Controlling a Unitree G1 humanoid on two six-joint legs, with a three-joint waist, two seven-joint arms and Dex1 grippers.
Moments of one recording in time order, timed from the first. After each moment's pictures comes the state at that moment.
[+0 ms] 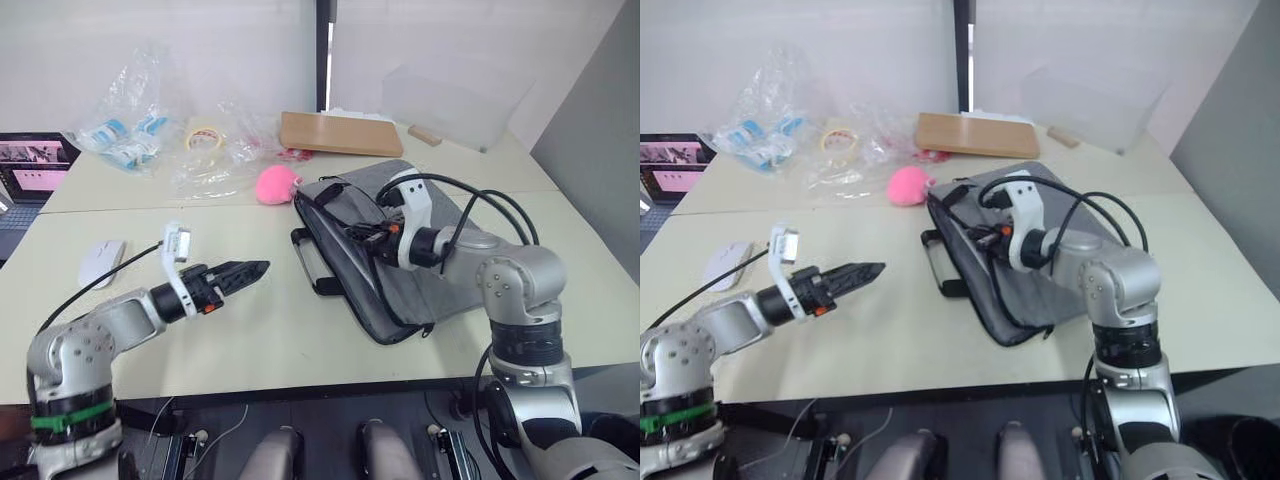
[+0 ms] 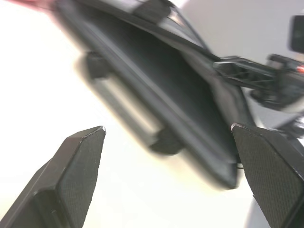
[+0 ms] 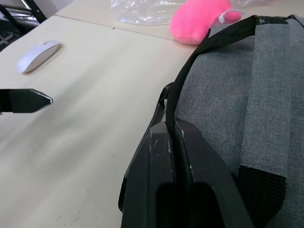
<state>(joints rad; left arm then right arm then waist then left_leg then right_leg) -0.23 0.54 0.43 -0.25 -0.98 1.10 -0.53 -0.71 -0.34 0.02 -0.21 0.55 1.14 0.40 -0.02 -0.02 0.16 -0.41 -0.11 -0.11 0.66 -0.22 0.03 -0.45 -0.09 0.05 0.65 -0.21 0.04</state>
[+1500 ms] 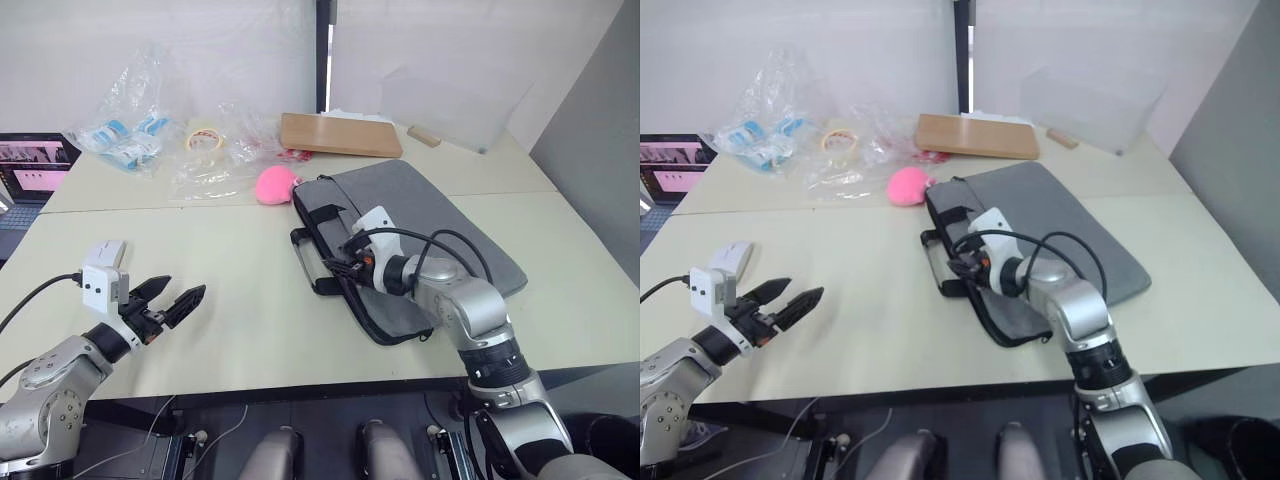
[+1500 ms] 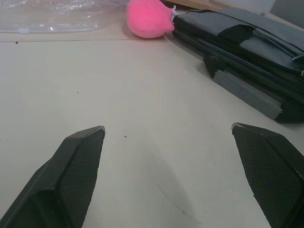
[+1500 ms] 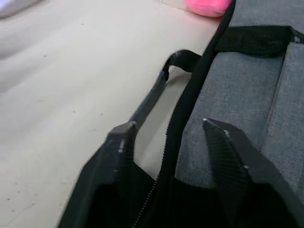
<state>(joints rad) 0.08 0.61 0.46 -0.25 -0.67 0.54 -0.67 -0.61 -0.33 0.17 -0.14 0.33 0.84 0.54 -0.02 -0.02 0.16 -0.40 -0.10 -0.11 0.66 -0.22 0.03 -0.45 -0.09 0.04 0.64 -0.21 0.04</state>
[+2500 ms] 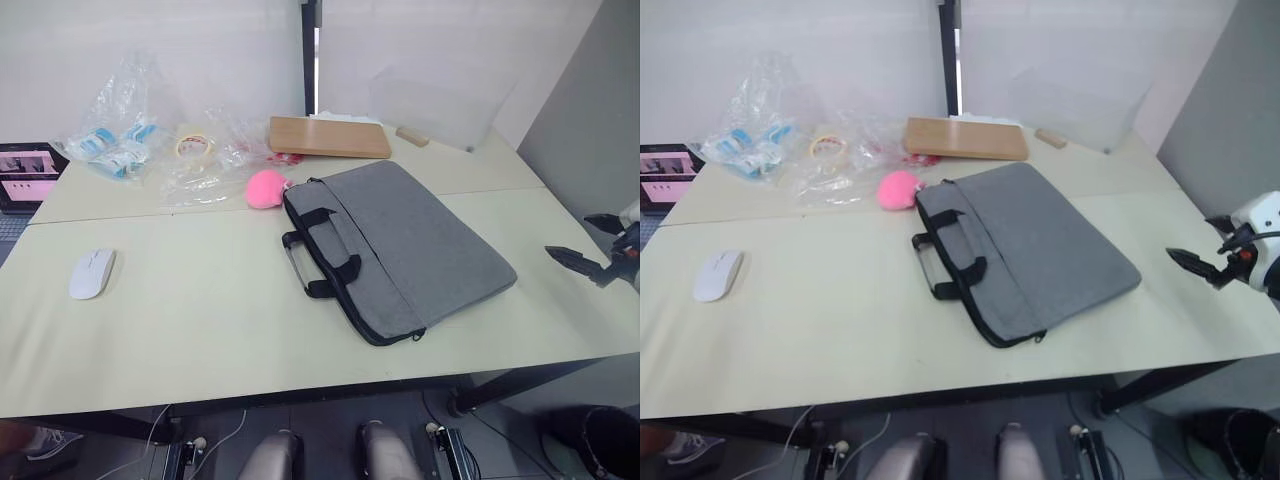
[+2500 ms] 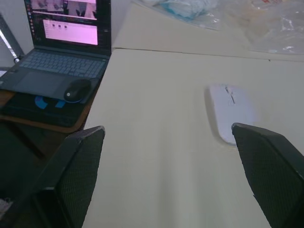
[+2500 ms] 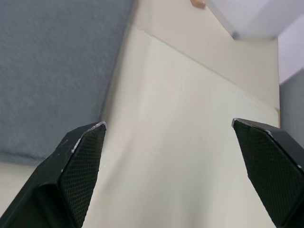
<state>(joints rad) -0.04 1.23 0.82 1.05 -0.51 0.21 -1.04 -0.48 -1.06 -0.28 0.73 0.23 -0.03 1.08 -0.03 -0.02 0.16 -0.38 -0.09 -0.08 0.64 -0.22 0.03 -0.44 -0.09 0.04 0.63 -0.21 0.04</state>
